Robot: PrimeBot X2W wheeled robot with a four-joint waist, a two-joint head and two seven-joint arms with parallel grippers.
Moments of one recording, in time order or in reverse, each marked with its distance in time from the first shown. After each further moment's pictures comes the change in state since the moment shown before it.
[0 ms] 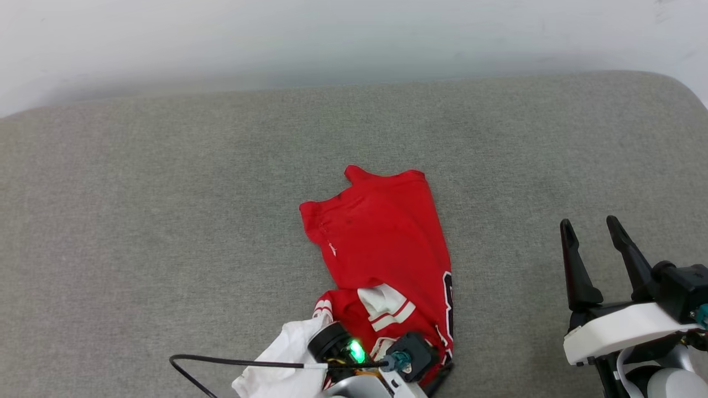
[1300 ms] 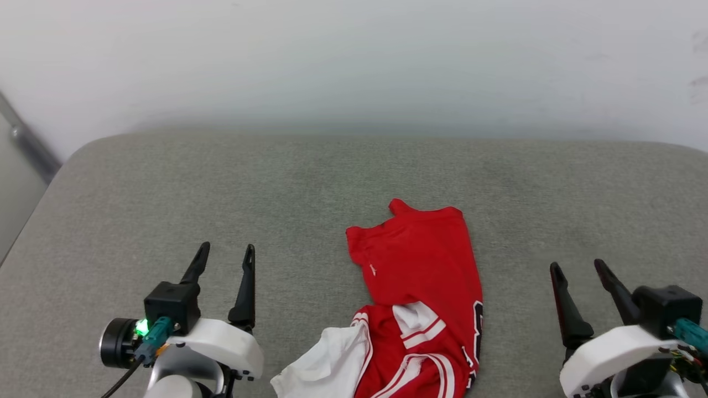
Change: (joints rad) left arm 0.218 0.249 0.506 -0.305 -0.142 0.388 -0.330; right arm 0.089 0.000 0.003 -0.017 -0.018 0.000 0.118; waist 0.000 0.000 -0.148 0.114
